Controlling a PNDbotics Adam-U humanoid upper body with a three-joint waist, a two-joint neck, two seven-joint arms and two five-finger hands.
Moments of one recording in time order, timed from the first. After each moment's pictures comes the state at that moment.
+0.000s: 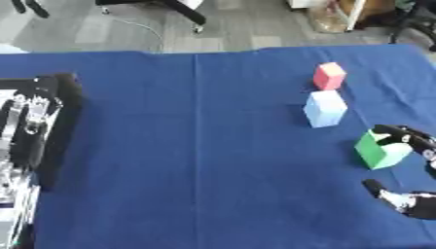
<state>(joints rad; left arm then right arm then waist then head) -0.20 0.17 0.05 -1.81 -0.08 -0.07 -0.14 0.26 -0.69 -0.02 -1.98 0.45 -0.33 0.04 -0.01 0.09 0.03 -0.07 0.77</state>
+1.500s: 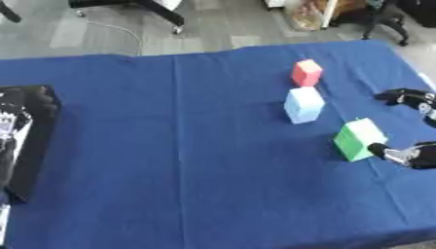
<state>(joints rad) -0.19 0.18 0.04 -1.80 -0.09 -0.07 -0.15 0.13 -0.94 -0.03 -1.96 0.35 -0.01 0.21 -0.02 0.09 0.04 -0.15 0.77</state>
